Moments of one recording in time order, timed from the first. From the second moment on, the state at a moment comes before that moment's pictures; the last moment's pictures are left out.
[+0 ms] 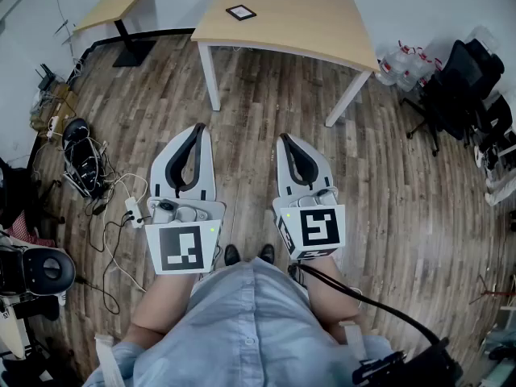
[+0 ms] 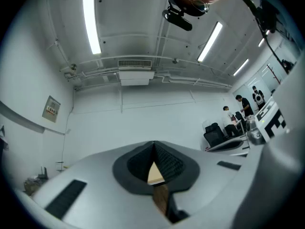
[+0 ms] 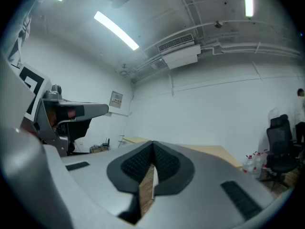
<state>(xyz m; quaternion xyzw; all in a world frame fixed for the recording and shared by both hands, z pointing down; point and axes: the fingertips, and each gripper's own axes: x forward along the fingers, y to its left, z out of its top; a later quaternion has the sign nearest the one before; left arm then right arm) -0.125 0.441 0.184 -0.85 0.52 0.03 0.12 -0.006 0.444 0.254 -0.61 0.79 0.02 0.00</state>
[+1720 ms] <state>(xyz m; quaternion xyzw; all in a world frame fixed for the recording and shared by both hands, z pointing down) -0.096 0.174 0.203 -0.85 0.52 0.05 0.11 0.037 0.170 0.262 -0.62 0.78 0.02 0.02</state>
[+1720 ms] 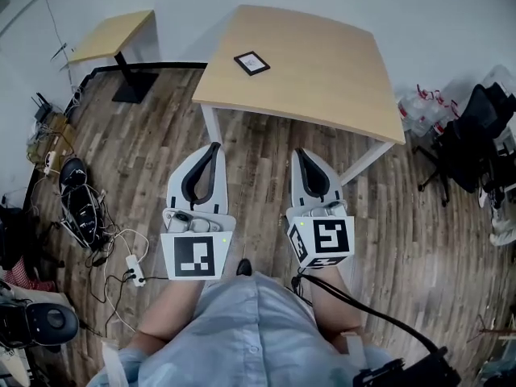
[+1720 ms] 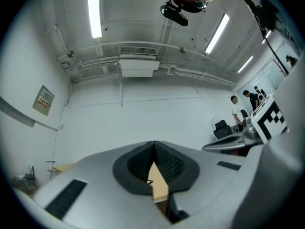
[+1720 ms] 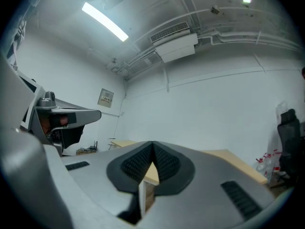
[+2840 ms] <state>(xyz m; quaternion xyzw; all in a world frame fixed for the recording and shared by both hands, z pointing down) -0.044 -0.086 0.234 -0.82 0.56 -0.03 0.12 0.094 -0.101 0.304 -0.58 0.81 -0.04 0.00</state>
